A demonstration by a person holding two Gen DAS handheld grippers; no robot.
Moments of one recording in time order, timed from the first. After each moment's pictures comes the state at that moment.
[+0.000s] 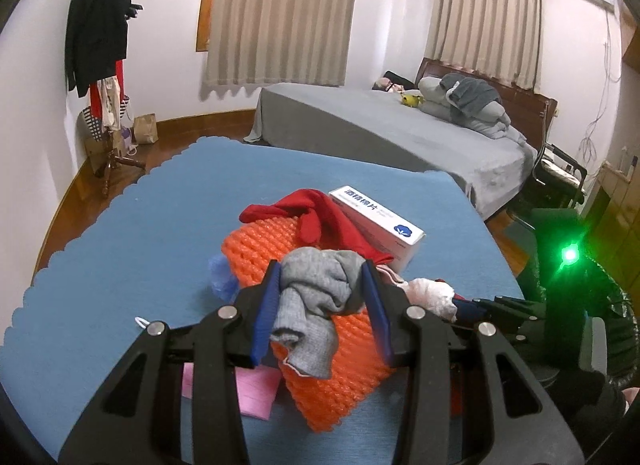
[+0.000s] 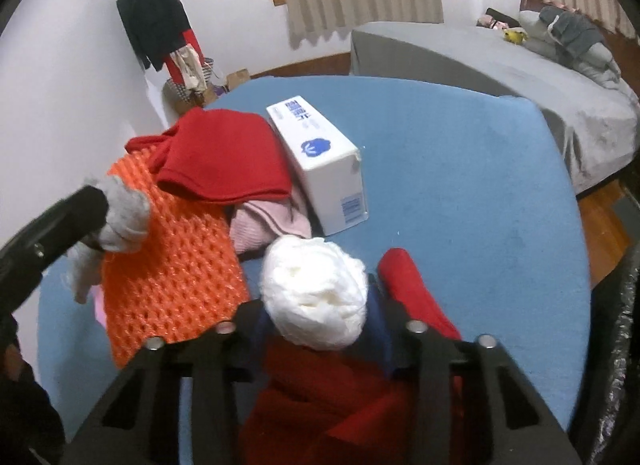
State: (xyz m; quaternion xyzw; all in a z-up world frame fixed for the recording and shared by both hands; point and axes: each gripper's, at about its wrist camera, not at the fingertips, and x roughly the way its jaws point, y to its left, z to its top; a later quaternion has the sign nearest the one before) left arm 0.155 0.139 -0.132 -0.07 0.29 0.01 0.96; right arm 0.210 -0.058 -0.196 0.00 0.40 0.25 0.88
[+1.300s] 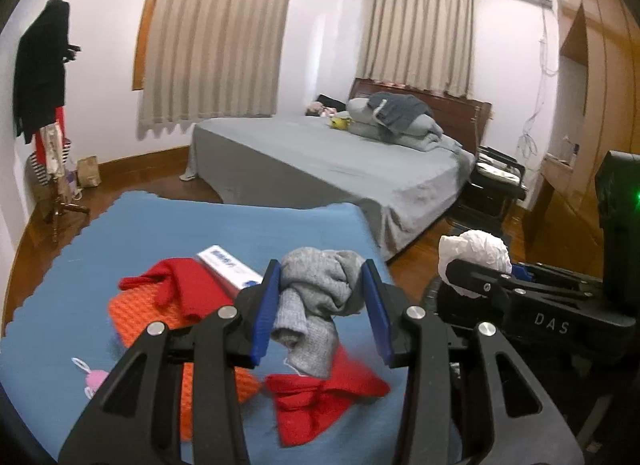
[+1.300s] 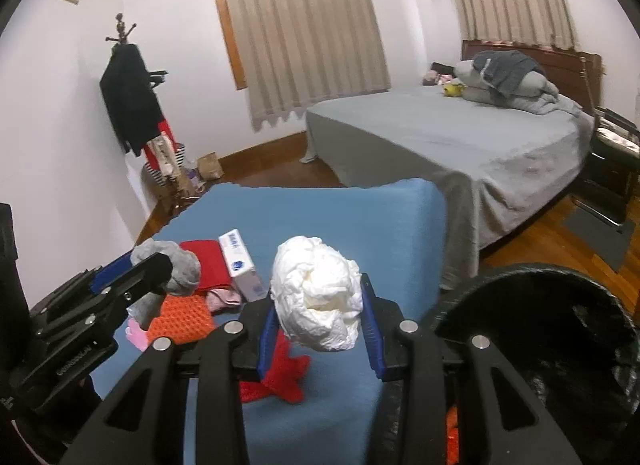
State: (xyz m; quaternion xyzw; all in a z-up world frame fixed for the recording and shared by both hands) left arm 0.144 0.036 -0.085 -0.04 0.23 -0.10 0.97; right arm 0.146 -0.202 -0.086 0.06 0.29 0.17 0.94
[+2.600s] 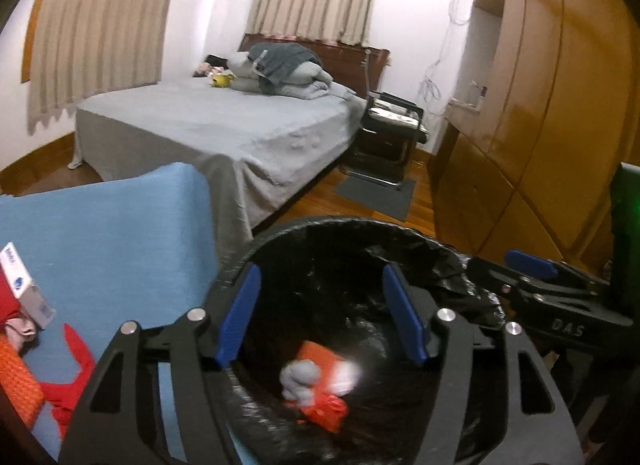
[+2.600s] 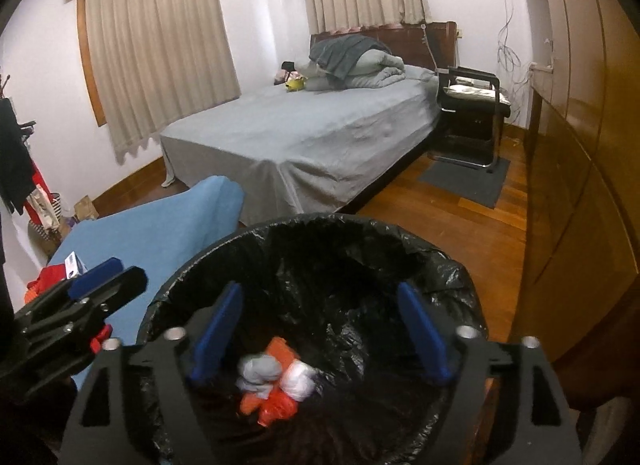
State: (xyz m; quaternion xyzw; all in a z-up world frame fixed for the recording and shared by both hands) left arm 0.168 -0.135 -0.132 -0.02 0.29 -0.28 0.91; right arm 0.086 -0.398 -0.116 0.11 0.30 -0.07 0.95
